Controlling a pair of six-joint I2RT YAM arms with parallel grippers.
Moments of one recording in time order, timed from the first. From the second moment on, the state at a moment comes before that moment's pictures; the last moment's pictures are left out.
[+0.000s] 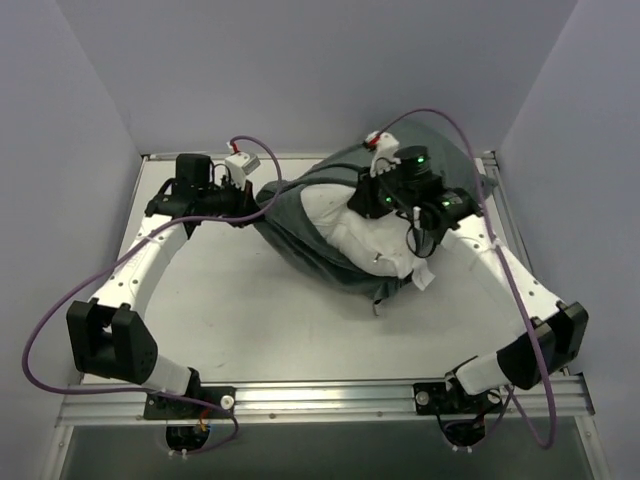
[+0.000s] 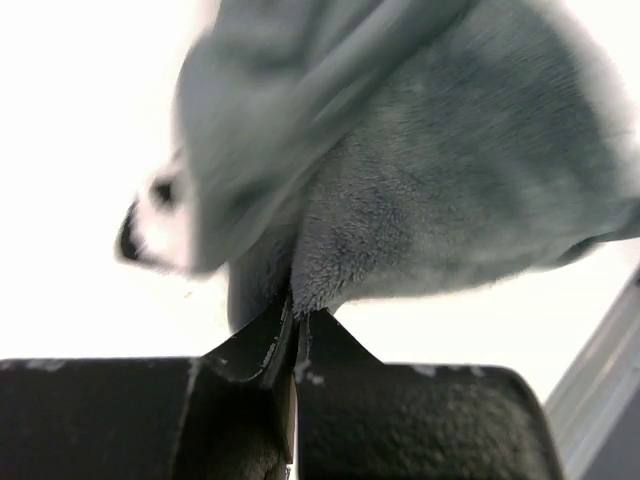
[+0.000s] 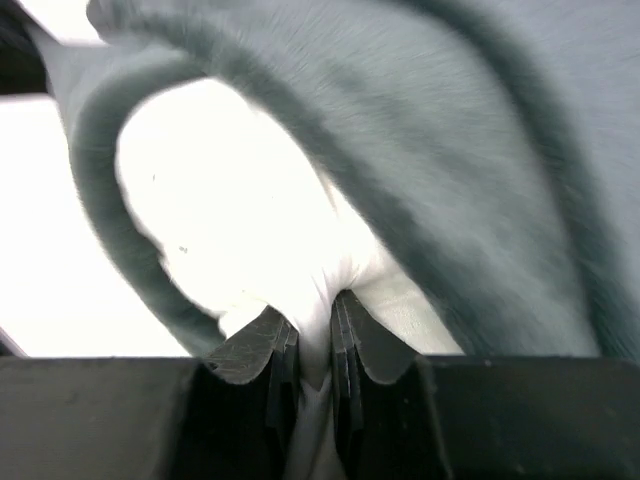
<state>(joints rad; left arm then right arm) -0.23 1.48 1.33 -0.56 0.60 0.12 0.56 1.47 1.40 -0.52 -0.17 0.11</state>
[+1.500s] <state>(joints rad) -0.10 1.43 1.66 -0.74 0.68 -0.33 0.76 1.74 1.54 0.04 0.01 0.71</state>
